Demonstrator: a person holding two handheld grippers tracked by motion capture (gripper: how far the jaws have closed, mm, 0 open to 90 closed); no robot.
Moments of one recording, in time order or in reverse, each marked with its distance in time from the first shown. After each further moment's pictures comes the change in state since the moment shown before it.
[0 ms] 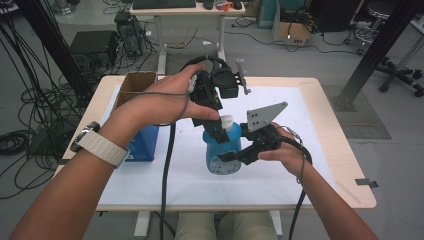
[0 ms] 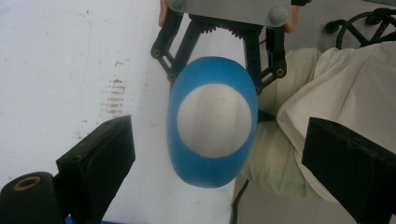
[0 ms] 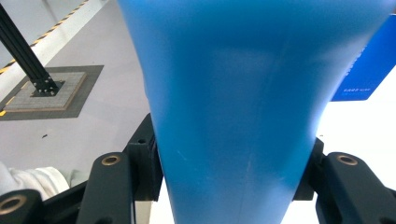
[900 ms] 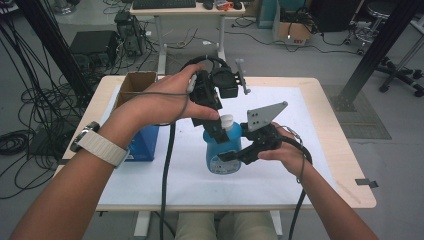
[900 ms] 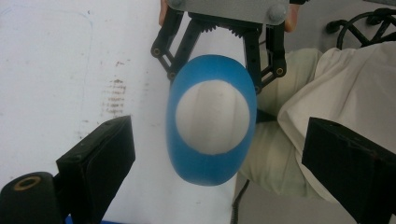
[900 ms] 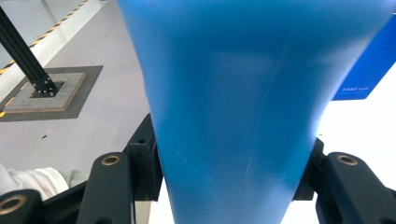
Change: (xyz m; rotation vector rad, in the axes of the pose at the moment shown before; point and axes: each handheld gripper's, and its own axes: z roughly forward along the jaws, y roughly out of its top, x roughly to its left) left arm 0.000 0.000 -0.001 0.000 0.003 0.000; right arm -0.001 0.000 -0.001 0.000 -0.011 0.003
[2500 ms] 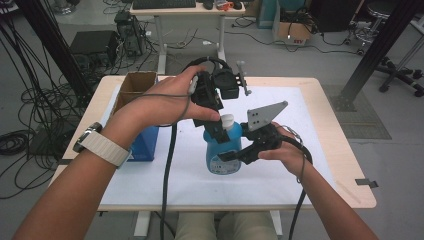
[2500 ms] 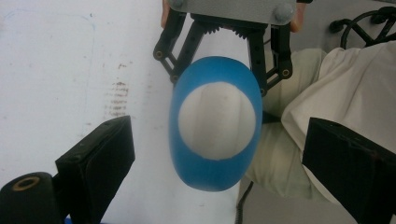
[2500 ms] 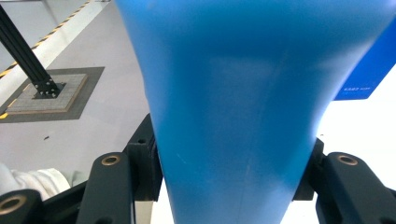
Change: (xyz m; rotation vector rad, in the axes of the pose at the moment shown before) left arm 0.001 0.001 0.005 -0.006 0.010 0.015; right arm 0.000 0.000 0.000 -0.003 0.014 0.003
